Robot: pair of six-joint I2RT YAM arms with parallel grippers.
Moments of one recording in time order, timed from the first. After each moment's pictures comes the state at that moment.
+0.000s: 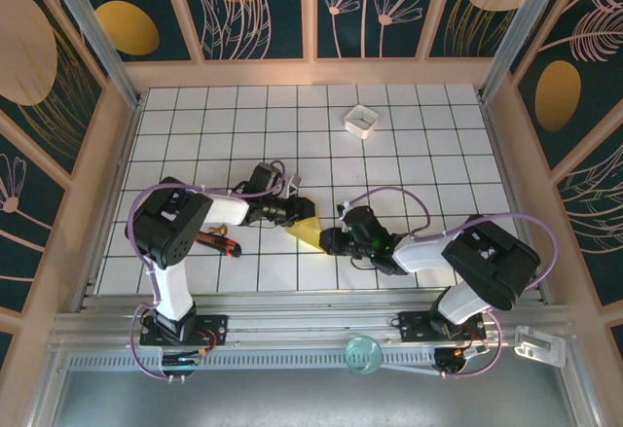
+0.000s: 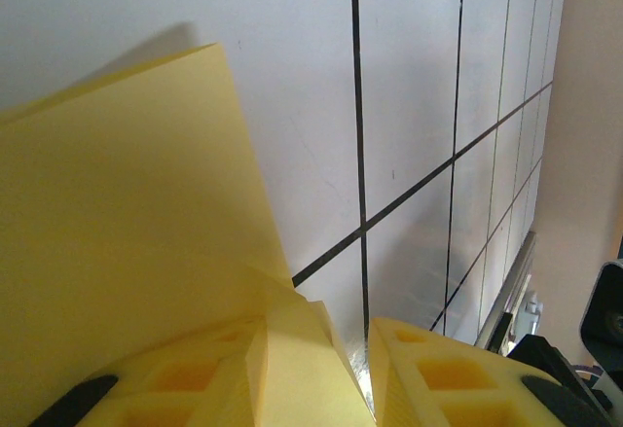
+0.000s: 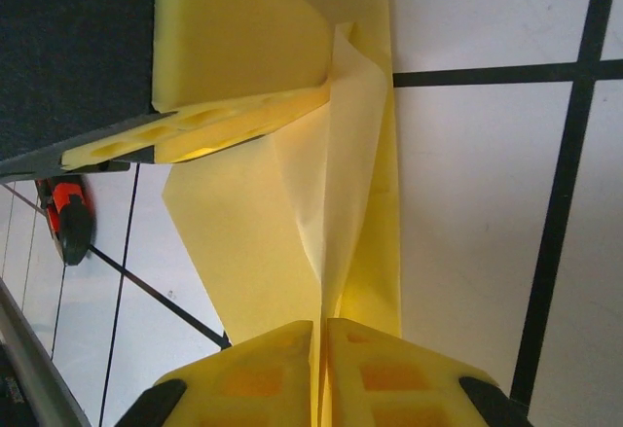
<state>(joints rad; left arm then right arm) -0.55 1.88 0.83 0.22 0.69 -0.82 0.86 1.52 0.41 0.44 -0.18 0.86</state>
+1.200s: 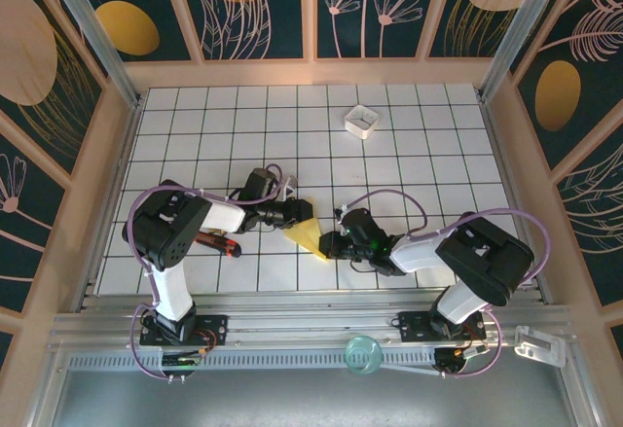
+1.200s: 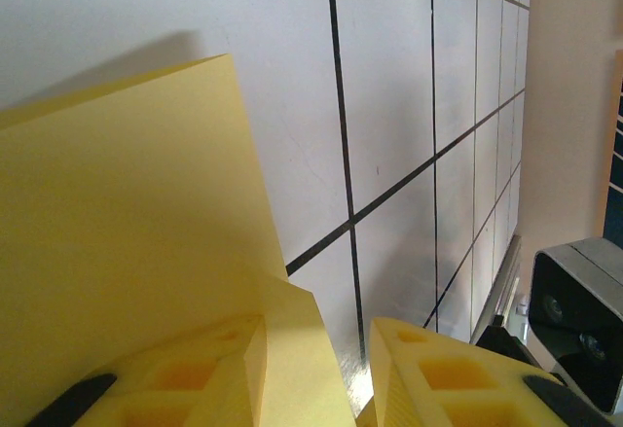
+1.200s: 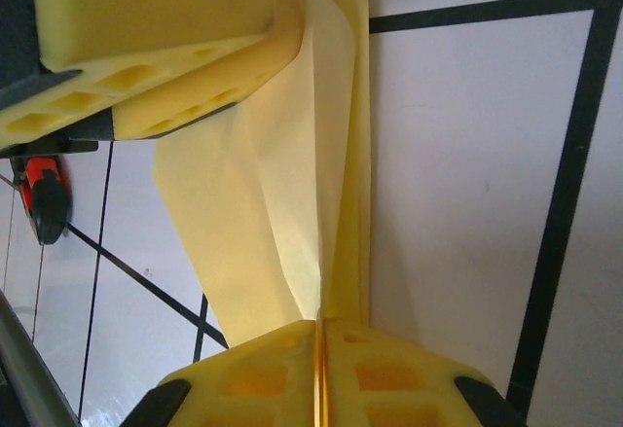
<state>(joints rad) -0.55 1.87 0.74 0.38 0.69 -0.85 0.87 1.55 0.41 0.44 -0.19 0.86</state>
